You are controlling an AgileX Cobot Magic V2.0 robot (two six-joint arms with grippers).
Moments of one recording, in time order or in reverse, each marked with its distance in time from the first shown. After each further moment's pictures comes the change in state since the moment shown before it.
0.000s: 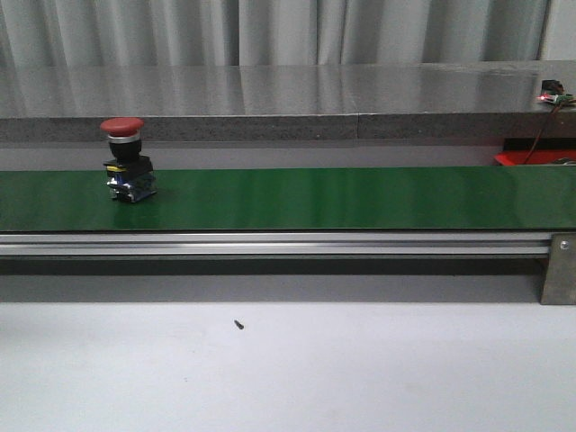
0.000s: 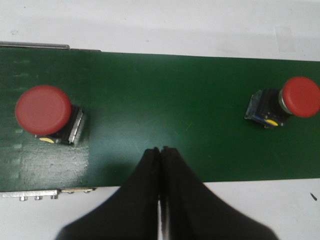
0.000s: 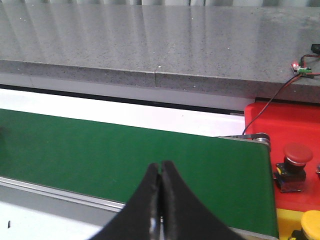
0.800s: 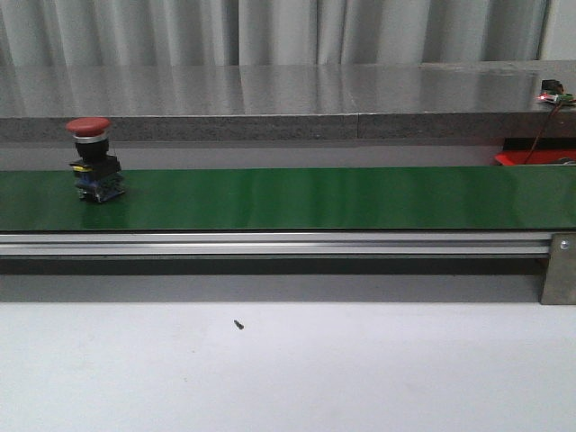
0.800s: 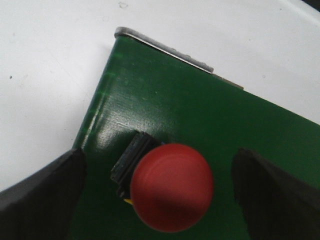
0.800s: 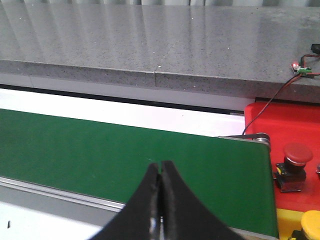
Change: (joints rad) left arm 0.259 0.380 -0.173 -0.091 -0.044 -0.040; right arm 0.000 0.000 0.000 0.000 0.000 0.000
